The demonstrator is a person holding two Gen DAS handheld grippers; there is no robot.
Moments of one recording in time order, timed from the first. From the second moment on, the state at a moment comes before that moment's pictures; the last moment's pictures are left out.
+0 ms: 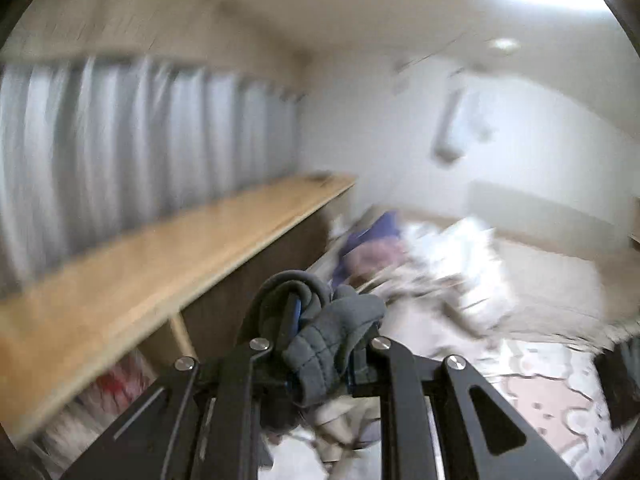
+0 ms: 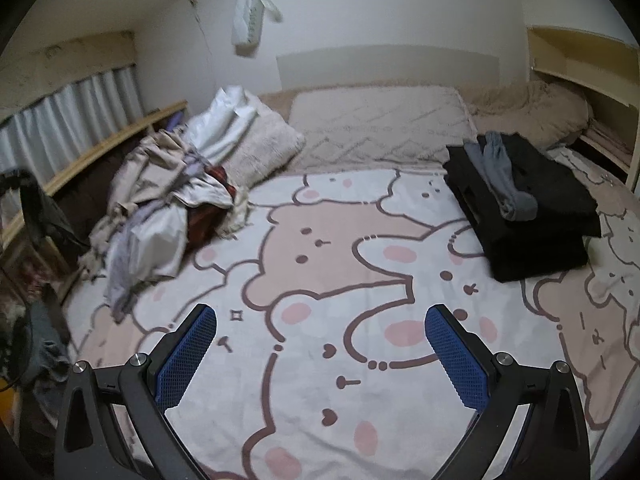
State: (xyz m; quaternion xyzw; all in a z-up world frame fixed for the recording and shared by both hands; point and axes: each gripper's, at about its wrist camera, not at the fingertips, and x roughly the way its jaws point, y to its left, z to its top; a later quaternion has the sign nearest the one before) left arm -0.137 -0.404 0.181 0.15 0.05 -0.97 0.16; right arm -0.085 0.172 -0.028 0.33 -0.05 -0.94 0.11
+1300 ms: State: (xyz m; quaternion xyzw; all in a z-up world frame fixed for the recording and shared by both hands) left arm -0.005 0.021 -0.140 0.49 0.15 -0.85 -0.14; right arm -0.063 0.253 -0.085 0.39 0.01 -0.92 0.12
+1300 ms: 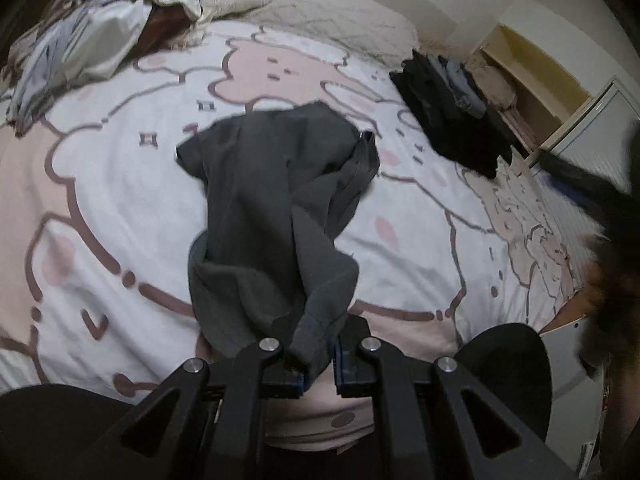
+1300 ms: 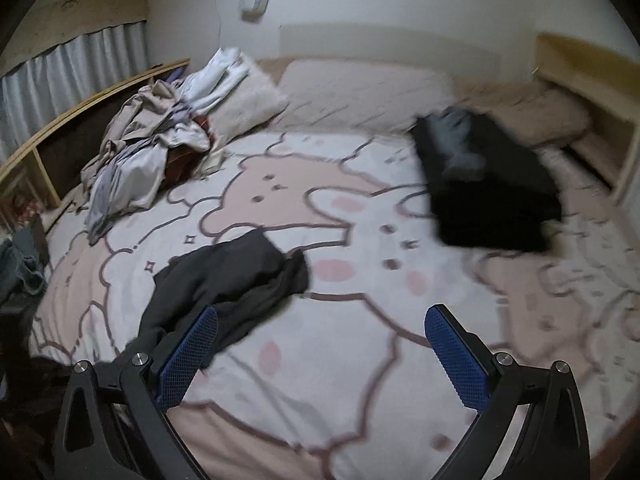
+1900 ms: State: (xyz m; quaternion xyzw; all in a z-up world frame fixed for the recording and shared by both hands) left arm -0.030 -0.056 -0.130 0.47 0.20 -0.85 -0.07; right arm -0.199 0.200 -0.227 0.53 -0.07 -0.83 0.16
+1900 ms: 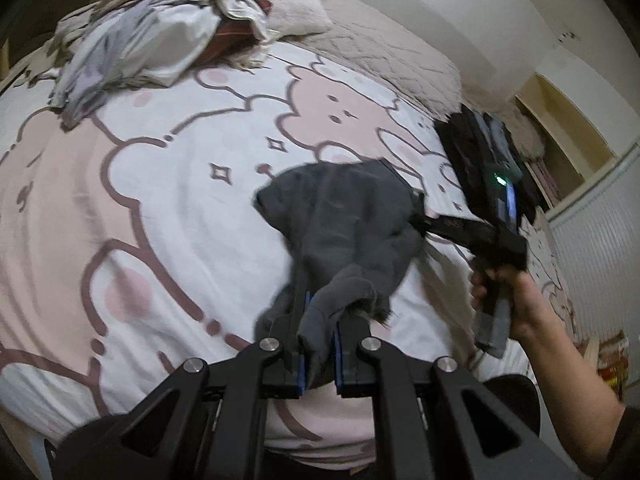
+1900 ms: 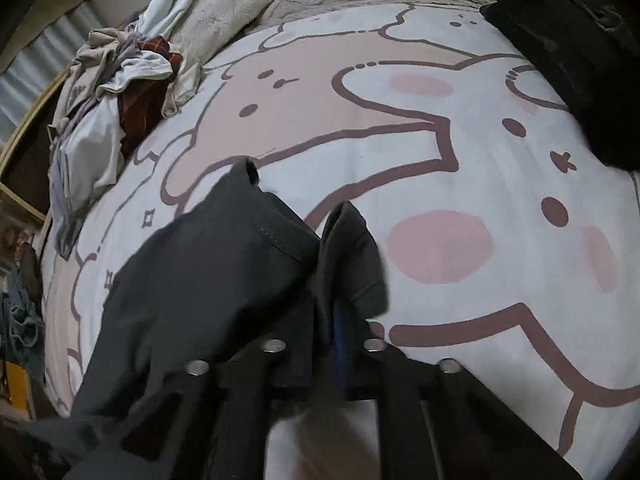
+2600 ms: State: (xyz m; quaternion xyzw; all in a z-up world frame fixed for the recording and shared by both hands) left arm -0.087 -0.047 -0.061 0.40 0.12 -0.90 -0.10; right arm -0.060 0.354 -0.039 0.35 -0.13 -0.93 0.06
